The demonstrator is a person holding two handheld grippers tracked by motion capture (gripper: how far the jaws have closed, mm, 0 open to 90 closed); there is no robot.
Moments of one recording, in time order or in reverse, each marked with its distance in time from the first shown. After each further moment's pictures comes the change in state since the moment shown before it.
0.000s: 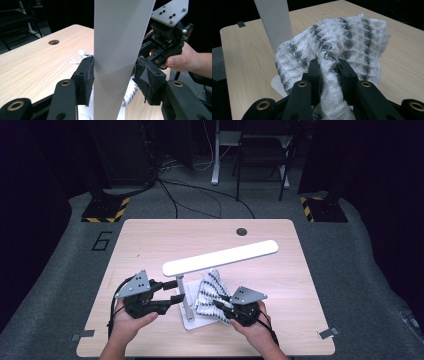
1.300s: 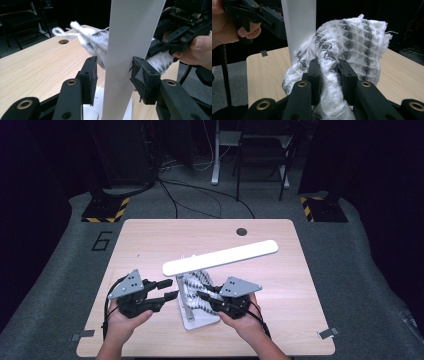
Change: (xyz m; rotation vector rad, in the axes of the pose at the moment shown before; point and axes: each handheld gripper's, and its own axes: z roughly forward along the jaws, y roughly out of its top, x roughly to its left) left arm 0.004 -0.001 -0.012 -0.006 0.058 -0.007; right arm 0.017 0.058 -0.002 -0.156 0.097 -0.071
